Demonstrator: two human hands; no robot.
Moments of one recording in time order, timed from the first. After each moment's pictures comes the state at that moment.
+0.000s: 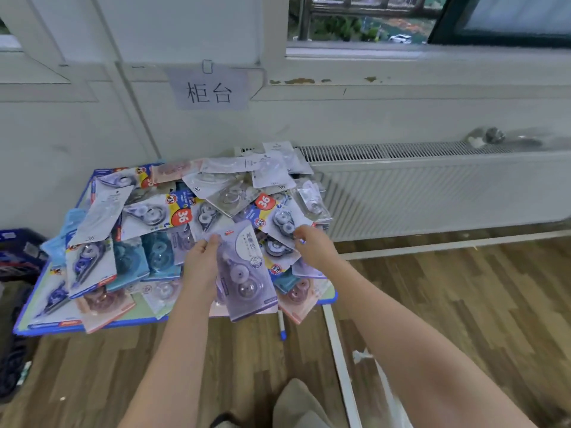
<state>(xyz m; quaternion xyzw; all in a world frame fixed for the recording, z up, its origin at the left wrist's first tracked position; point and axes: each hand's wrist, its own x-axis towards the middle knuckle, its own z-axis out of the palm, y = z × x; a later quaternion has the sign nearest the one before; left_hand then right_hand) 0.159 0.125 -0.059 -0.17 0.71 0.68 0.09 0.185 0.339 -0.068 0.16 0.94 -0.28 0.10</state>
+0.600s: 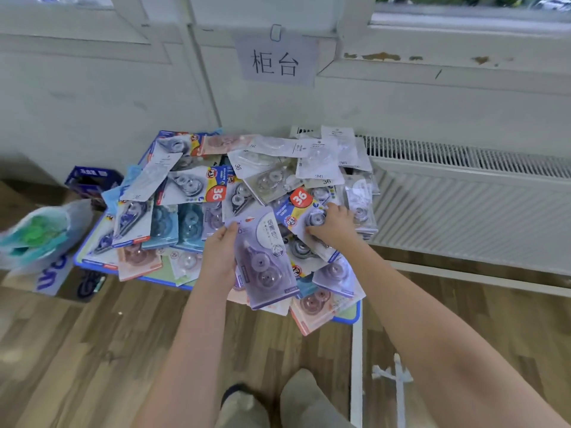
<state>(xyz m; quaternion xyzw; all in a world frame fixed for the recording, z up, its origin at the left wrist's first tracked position) 0.159 0.145 -0.059 -0.27 0.62 0.73 0.05 0.109 0.357 -0.089 0.10 0.96 -0.22 0.13</state>
